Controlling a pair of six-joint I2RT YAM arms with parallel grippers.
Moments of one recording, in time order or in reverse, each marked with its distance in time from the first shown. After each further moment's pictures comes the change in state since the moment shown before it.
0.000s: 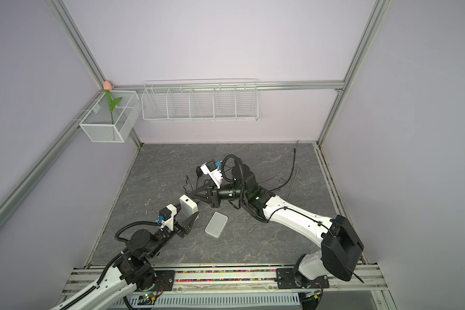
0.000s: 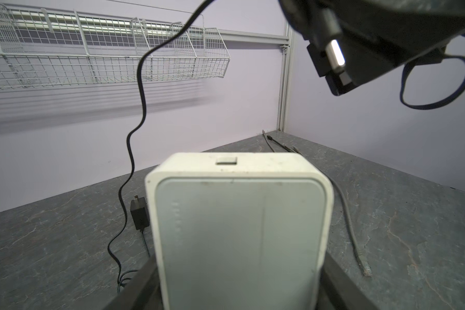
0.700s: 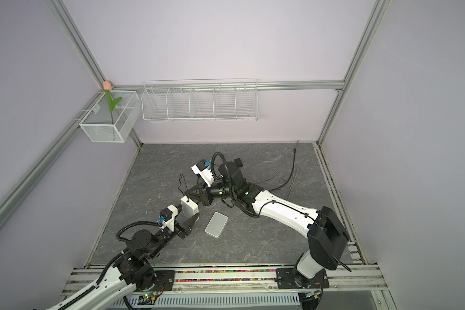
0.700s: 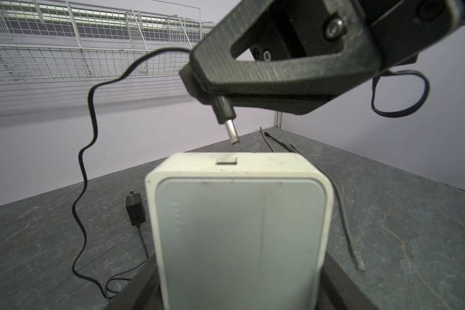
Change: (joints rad) left arm -0.027 -0.004 0.002 -0.026 -0.012 -0.020; right arm 0.032 0.132 0.121 -0.128 0.081 -0.061
